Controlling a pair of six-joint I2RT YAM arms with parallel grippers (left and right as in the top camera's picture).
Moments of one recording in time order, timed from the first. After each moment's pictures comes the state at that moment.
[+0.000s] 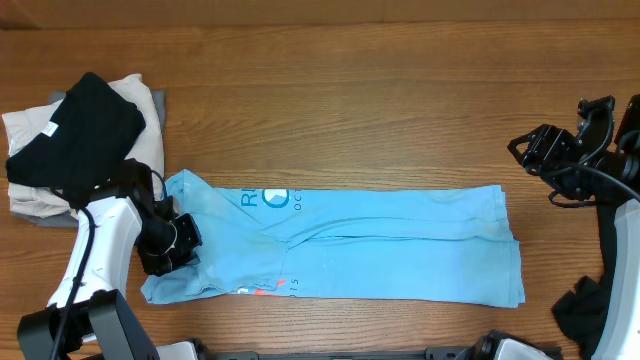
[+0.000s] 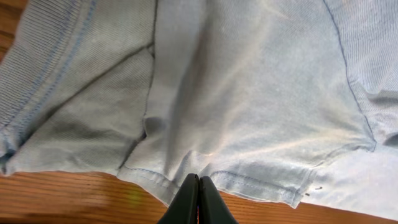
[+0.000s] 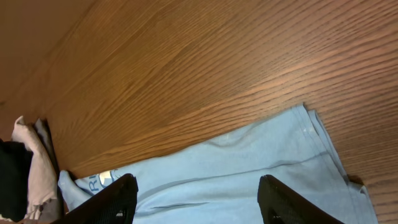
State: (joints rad) left arm 0.26 1.50 0.90 -1.13 0.20 -0.21; right arm -0.37 1.34 1.35 -1.12 -0.48 0.20
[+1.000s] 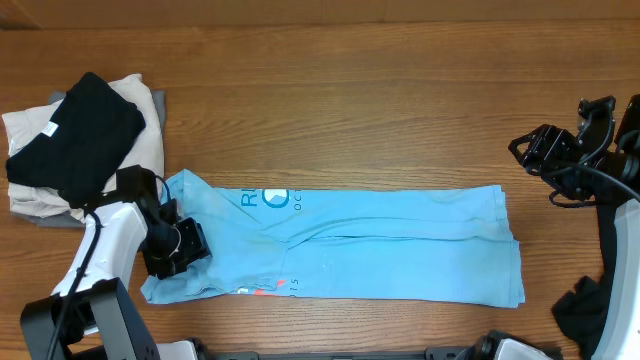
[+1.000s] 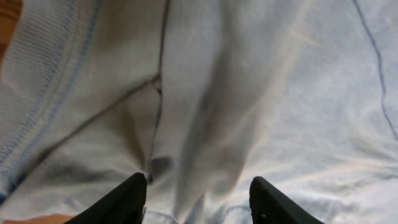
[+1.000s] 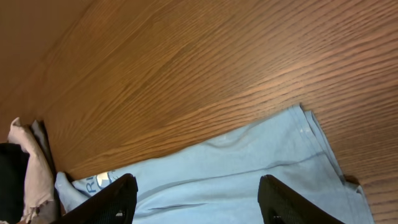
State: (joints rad) left arm 0.26 1.53 0.81 -0.98 0.18 -0.18; right arm -0.37 1.34 1.34 -1.12 -0.47 0.20
